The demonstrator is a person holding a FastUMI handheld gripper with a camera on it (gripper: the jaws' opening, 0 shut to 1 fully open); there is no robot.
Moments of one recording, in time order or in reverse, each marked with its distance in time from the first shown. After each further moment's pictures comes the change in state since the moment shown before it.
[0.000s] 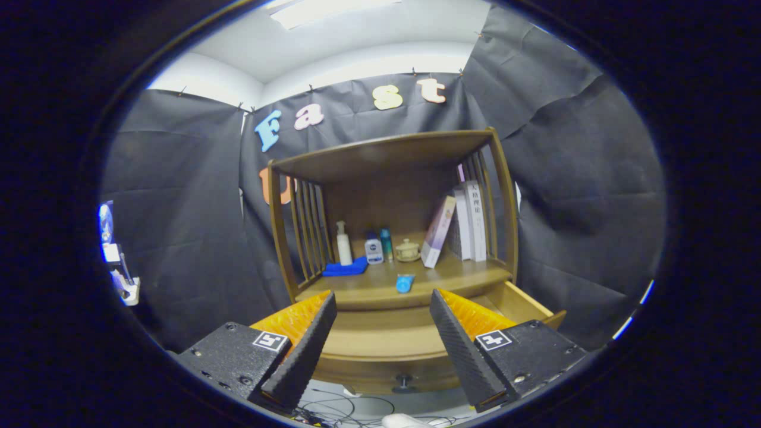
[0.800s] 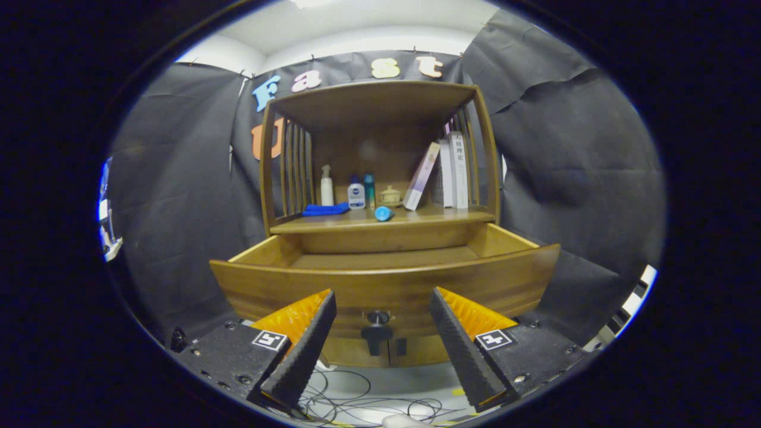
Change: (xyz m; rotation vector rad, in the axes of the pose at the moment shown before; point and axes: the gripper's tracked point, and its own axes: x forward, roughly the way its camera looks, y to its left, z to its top) arm -0.010 -0.033 -0.127 -0.062 0.131 -0.082
